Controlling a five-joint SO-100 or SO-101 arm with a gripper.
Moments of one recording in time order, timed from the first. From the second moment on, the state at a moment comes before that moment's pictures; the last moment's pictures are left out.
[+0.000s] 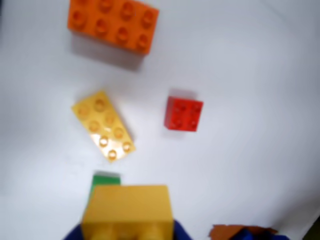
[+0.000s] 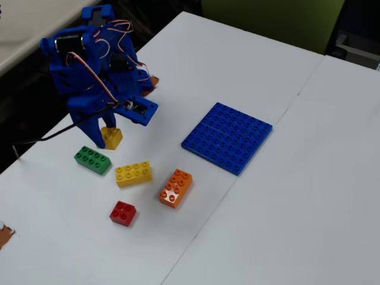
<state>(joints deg) 47.6 79.0 46.2 100.1 -158.6</state>
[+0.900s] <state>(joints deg) 10.5 77.5 43.6 100.1 -101.9</state>
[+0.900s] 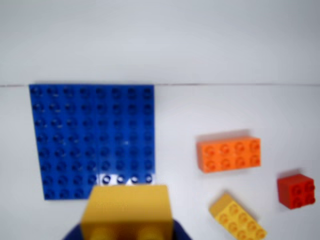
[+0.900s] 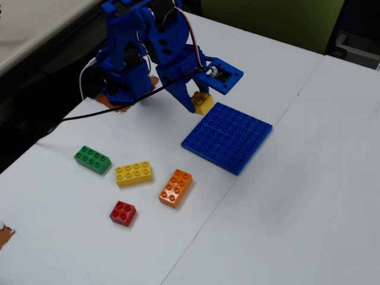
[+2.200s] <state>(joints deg) -2.0 61.3 37.9 100.1 -87.4</state>
